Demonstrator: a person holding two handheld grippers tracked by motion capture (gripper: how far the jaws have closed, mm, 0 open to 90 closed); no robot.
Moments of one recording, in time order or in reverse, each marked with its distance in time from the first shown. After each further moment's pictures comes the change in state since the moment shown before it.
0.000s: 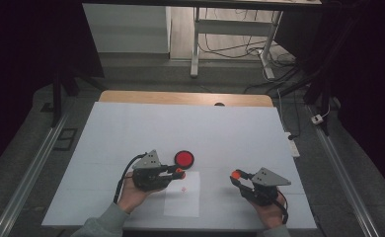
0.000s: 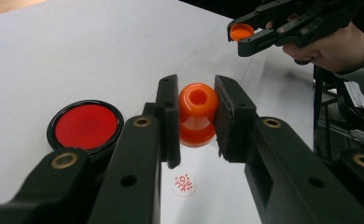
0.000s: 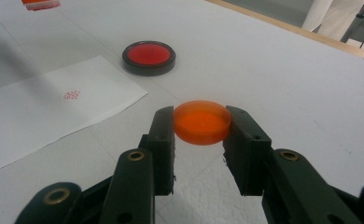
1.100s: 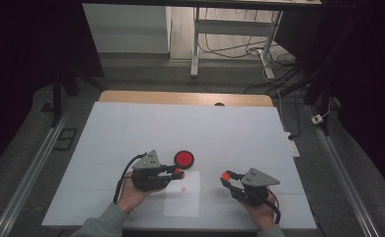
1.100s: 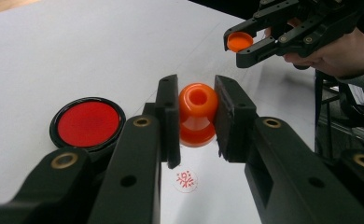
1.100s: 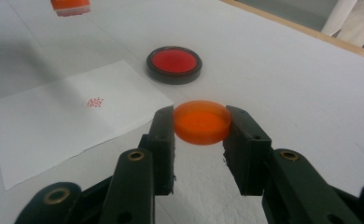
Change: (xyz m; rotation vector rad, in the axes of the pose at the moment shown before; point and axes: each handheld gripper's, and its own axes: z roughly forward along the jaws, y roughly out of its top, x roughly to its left) left arm 0.001 0.000 -0.001 0.010 0.005 0.000; right arm 0.018 0.008 0.017 0.001 0.051 -0.027
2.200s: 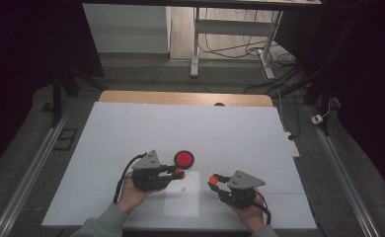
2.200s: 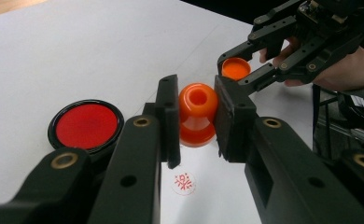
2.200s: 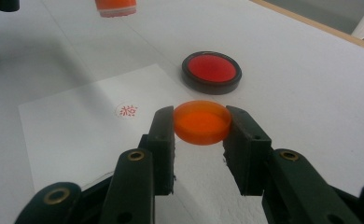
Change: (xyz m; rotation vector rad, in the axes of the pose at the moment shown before) left arm -0.001 0.001 0.000 -0.009 -0.003 0.001; right arm 0.024 0.008 0.020 0.015 0.070 -0.043
